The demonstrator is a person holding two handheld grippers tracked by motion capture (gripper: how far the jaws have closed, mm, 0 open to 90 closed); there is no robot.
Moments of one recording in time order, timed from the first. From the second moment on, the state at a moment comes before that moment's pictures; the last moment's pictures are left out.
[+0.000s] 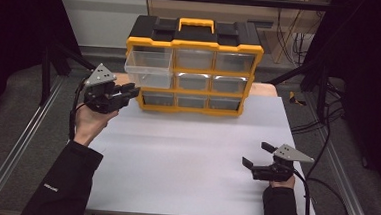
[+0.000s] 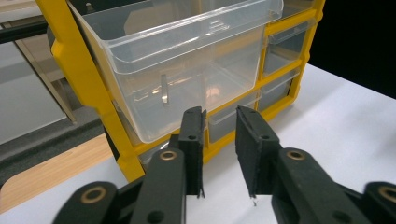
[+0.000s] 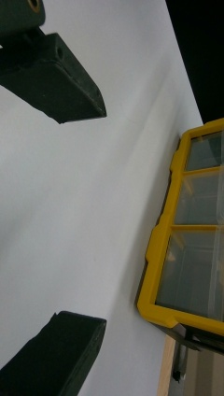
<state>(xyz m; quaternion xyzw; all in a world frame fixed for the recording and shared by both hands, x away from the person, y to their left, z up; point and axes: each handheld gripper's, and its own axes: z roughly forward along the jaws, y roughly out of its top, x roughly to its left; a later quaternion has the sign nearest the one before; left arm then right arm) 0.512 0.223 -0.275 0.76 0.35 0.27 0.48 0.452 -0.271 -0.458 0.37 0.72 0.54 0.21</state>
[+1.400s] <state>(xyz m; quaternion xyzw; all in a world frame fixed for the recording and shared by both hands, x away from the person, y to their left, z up) 0.544 0.209 -0.277 0.76 0.34 0.29 0.47 0.452 -0.272 -0.457 0.37 0.72 0.54 0.21</state>
